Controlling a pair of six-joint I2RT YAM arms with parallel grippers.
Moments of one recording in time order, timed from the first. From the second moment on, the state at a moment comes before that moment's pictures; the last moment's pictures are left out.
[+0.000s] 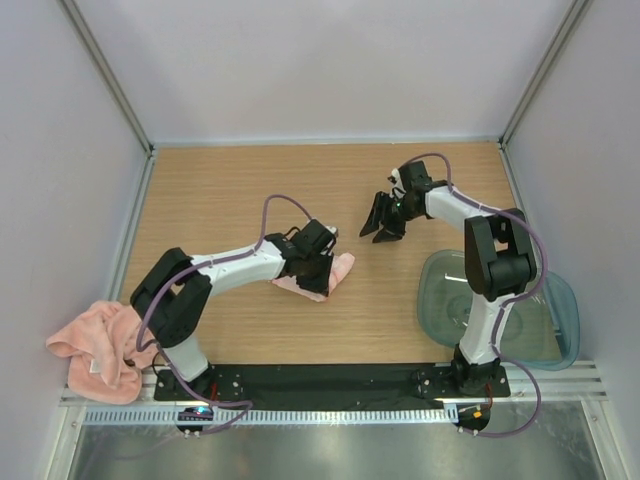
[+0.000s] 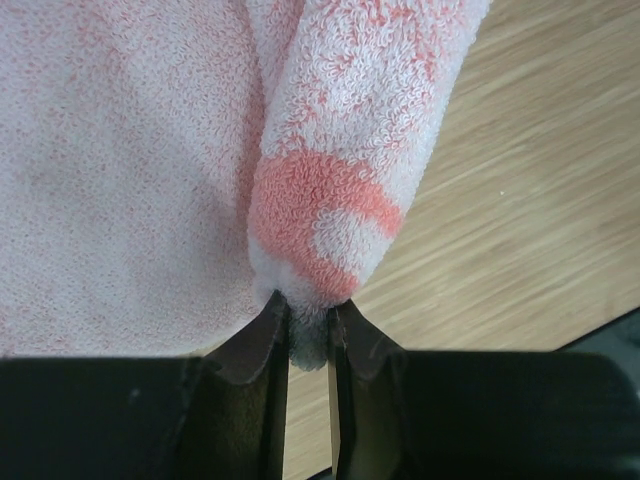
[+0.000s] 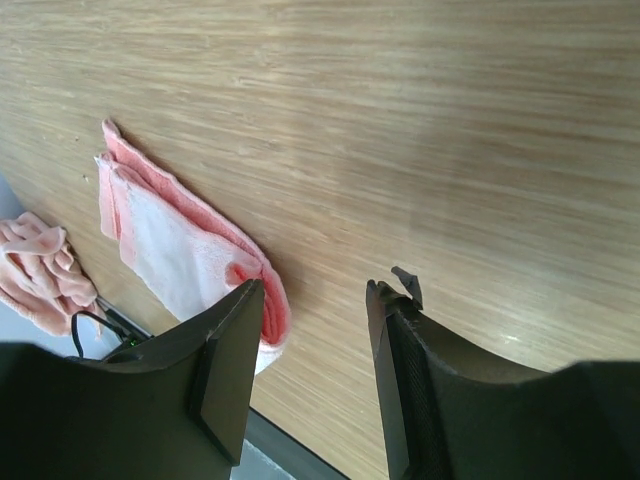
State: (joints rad) left arm -0.83 1.72 1.09 -0.48 0.08 -0.52; right arm 0.23 1.93 1.33 -0.52 -0.50 0.50
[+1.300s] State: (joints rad) left arm -0.61 1.57 0.72 -0.24 0.50 -1.19; right arm 0.45 1.67 0.97 -0.26 -0.60 0.57
